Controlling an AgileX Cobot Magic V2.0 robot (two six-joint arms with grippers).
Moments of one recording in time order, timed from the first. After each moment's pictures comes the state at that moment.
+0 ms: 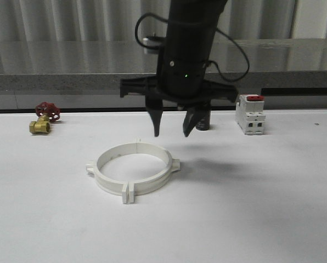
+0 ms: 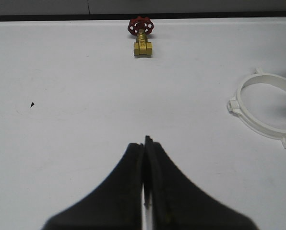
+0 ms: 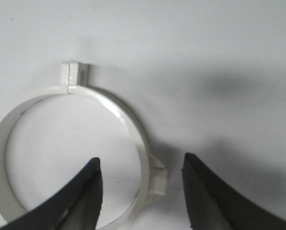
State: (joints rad) left arm -0.06 0.48 -0.47 -0.10 0.63 0.09; right arm 0.62 2.03 -1.60 -0.13 0.79 0.63
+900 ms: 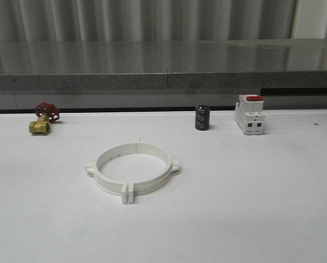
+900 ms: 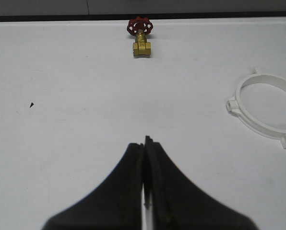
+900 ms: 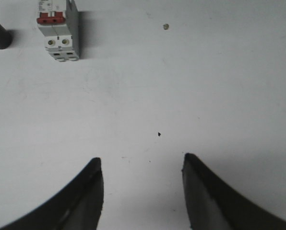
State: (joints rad) left arm -0.06 0.48 -0.47 -0.10 0.63 0.09; right arm 0.07 1.22 -1.03 -0.14 0.77 0.23
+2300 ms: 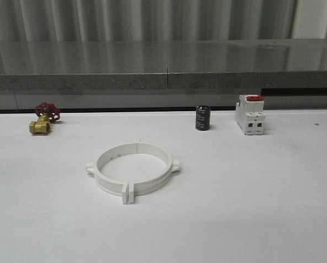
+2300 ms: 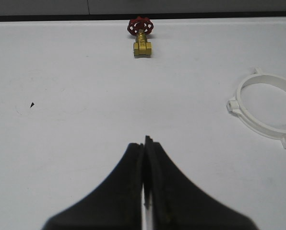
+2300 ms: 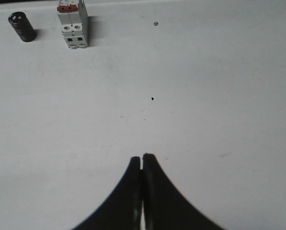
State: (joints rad) left arm -0.06 0.48 -0.47 -0.10 0.63 0.09; right arm 0.06 0.61 -0.63 -0.12 0.76 0.23
